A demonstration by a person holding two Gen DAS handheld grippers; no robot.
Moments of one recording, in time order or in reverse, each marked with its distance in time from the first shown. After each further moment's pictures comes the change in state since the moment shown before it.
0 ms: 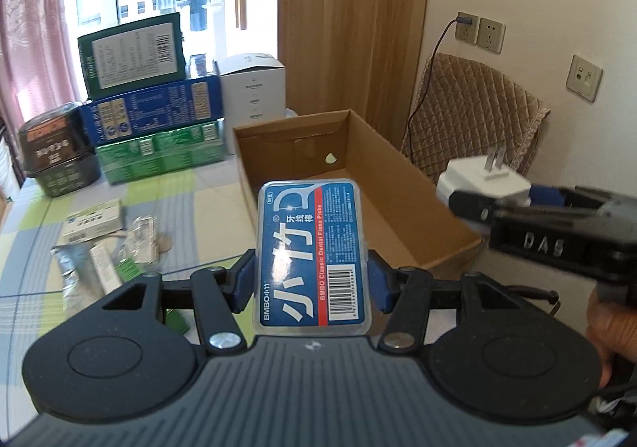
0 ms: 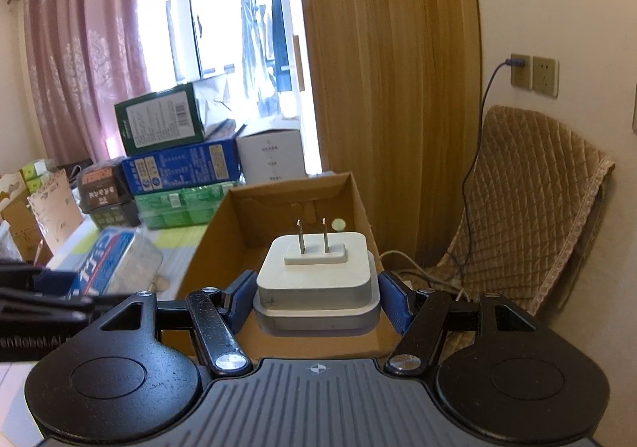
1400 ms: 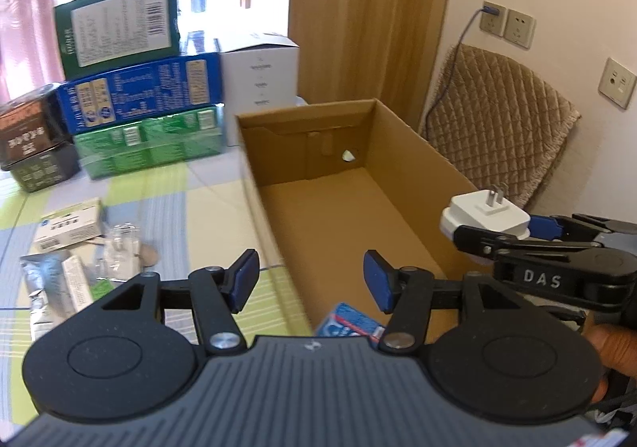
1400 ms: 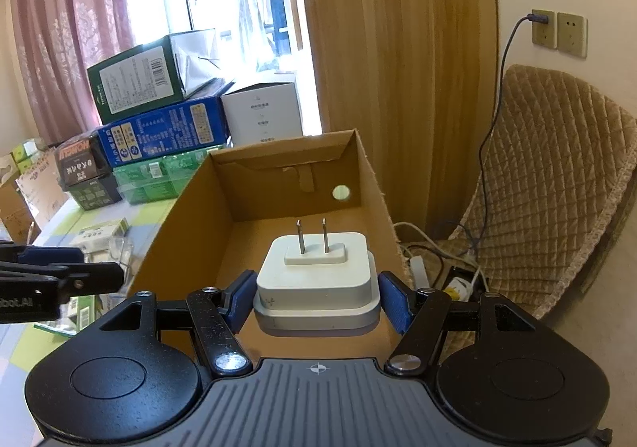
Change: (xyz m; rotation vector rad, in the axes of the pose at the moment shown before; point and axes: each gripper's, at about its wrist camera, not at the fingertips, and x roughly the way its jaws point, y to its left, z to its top) left arm 0.074 0.031 0.016 -0.035 0.036 -0.001; right arm 0.081 -0.012 -0.004 0.011 0.106 0.019
